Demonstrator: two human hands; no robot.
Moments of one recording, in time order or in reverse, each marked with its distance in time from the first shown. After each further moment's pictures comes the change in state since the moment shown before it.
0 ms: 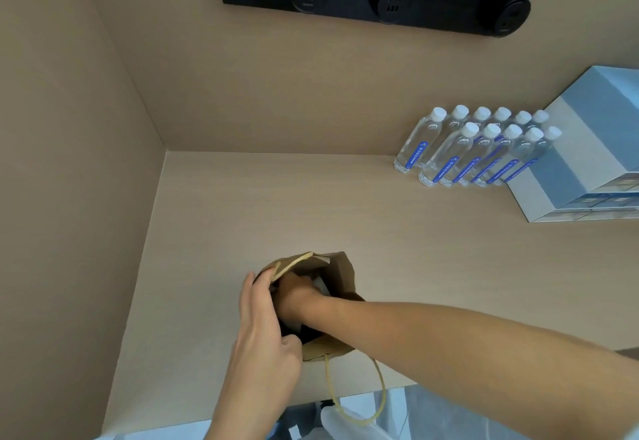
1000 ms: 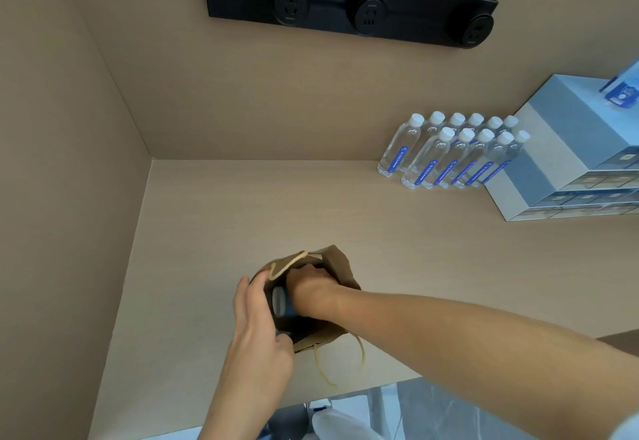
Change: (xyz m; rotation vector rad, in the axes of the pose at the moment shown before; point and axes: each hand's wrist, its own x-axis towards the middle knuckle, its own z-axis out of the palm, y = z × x) left_hand -0.008 0.006 0.001 0.005 -0.006 0.038; right_hand -0.013 0.026 -0.019 -0.208 0.129 0.030
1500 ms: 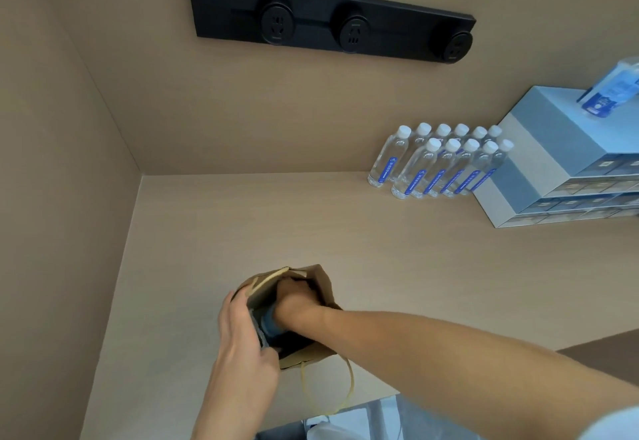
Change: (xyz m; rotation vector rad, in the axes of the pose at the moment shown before) left_hand 0.006 -0.001 -0.002 0.010 0.032 -0.042; right_hand -0.007 -0.014 0.004 0.778 0.171 0.334
